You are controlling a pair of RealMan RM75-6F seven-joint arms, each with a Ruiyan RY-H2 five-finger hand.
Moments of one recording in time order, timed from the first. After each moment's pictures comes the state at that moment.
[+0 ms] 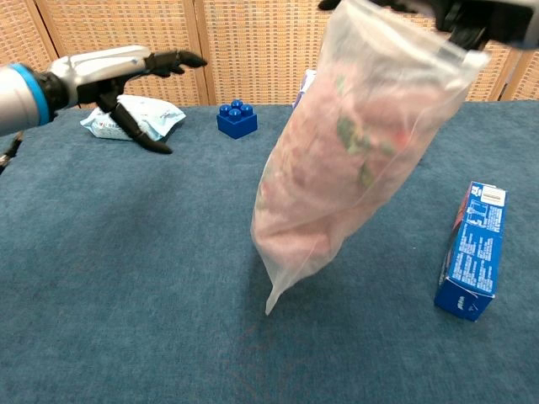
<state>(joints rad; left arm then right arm) -0.86 -1.43 -0.13 -1.28 1.41 0.94 -0.31 0.73 -1.19 0.19 -1.86 -1.54 1.07 0.09</state>
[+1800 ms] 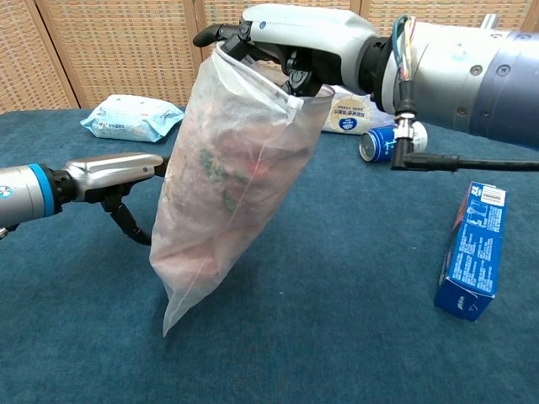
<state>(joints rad) -0.82 -1.61 0.05 -1.00 1.64 0.93 -0.49 0.92 -1.47 0.30 -1.78 -1.22 0.93 -0.06</state>
